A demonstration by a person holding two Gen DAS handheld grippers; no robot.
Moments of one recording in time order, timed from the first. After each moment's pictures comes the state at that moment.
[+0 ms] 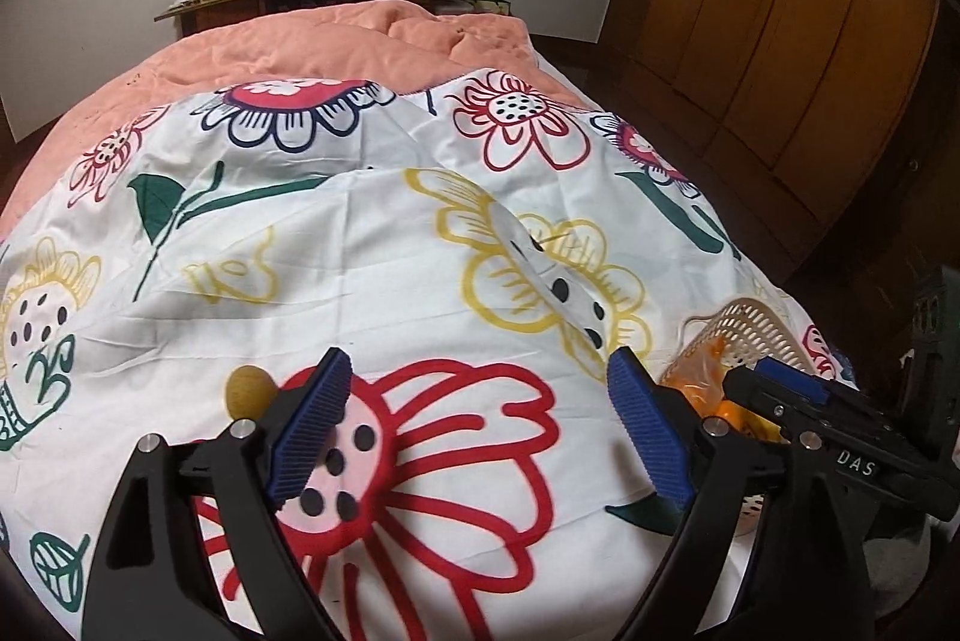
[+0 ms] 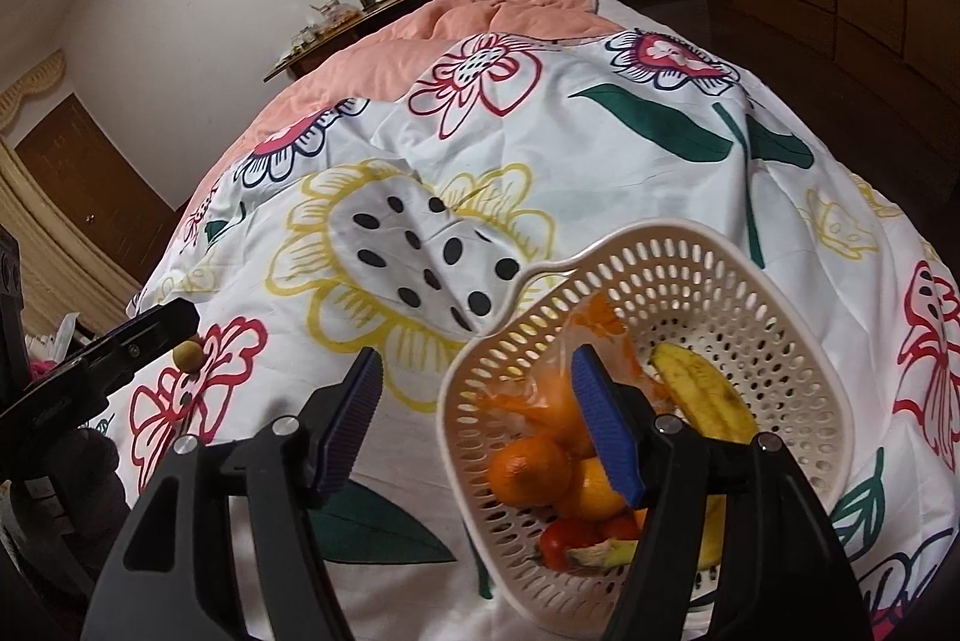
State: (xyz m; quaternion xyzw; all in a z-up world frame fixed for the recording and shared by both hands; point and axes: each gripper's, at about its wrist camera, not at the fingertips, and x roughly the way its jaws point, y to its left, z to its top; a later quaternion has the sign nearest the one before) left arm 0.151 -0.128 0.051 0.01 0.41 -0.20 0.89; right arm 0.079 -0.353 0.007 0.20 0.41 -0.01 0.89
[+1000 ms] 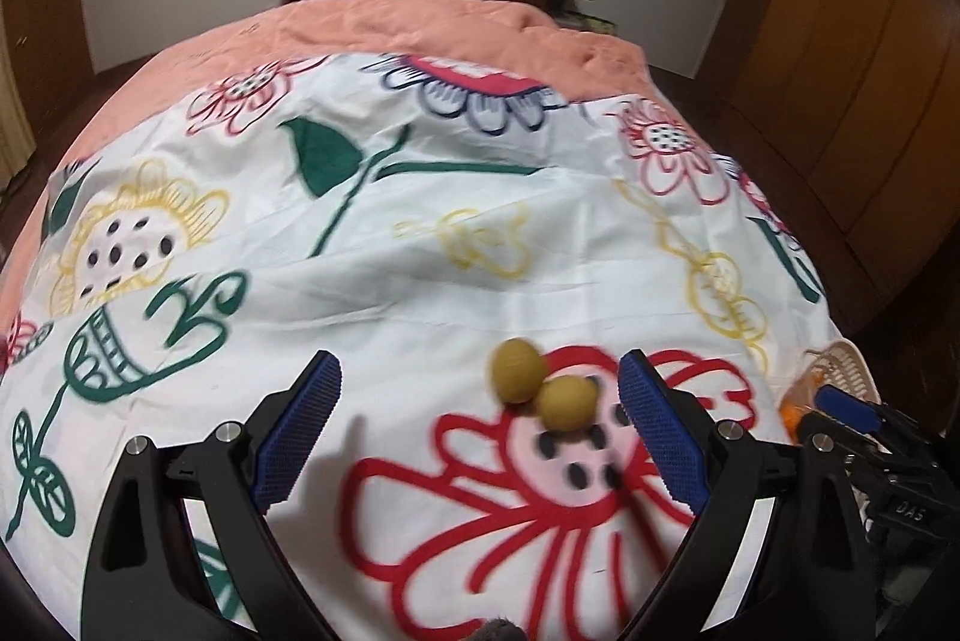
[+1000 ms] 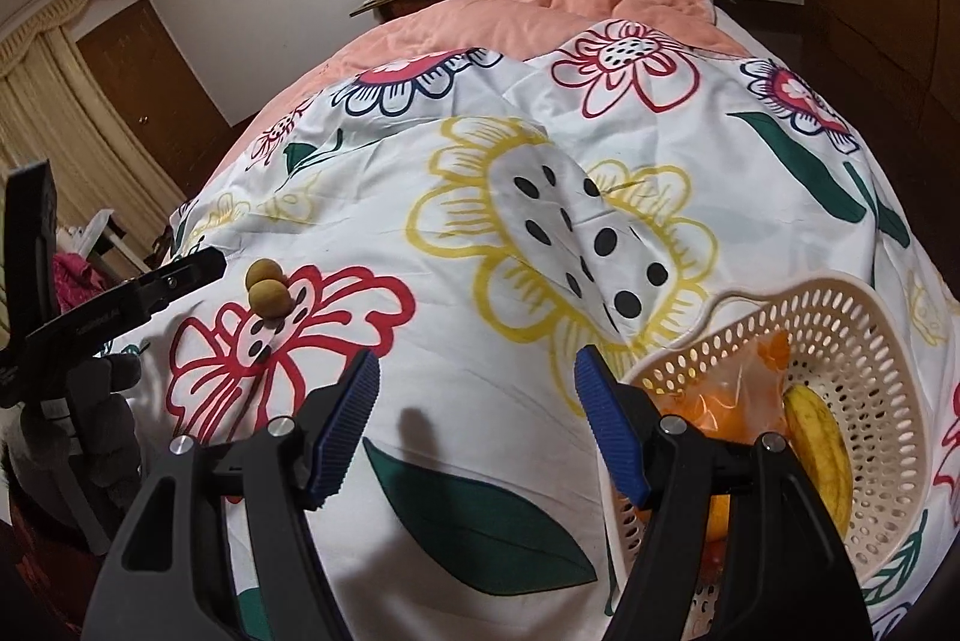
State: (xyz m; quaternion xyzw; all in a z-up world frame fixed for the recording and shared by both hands) left arm 0.160 -0.013 0.038 -0.05 0.42 -0.08 0.90; right arm 0.103 -0.276 0.019 0.12 0.44 0.09 0.89
